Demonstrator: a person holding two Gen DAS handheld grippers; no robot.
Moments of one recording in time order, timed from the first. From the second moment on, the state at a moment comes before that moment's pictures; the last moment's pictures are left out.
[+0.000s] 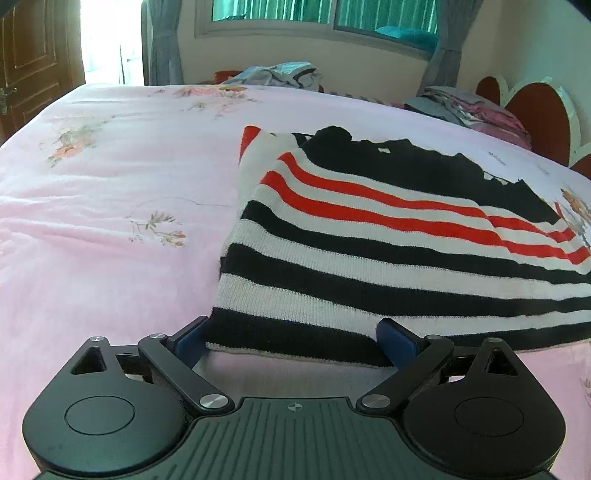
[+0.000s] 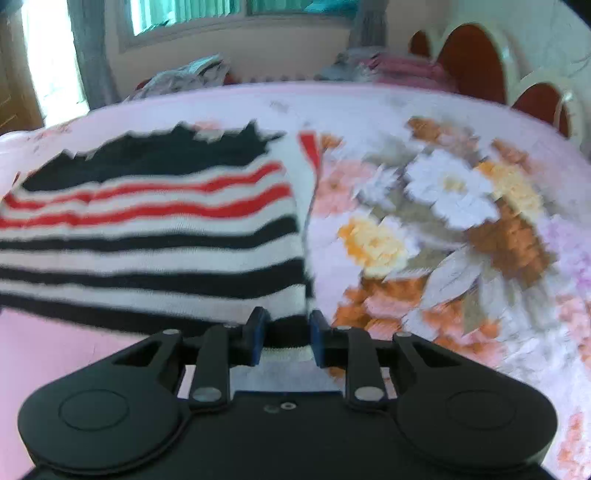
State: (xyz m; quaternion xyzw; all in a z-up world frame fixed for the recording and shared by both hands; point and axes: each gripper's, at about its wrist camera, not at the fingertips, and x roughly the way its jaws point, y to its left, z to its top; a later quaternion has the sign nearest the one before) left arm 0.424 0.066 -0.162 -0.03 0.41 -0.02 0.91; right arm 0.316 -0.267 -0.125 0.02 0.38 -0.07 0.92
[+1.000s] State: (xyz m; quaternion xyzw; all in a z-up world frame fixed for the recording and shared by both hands) left arm 0.409 0.112 -0.163 -0.09 0.41 0.11 0.90; right arm 0.292 -0.272 -0.119 0.01 0.38 -0.04 0.92
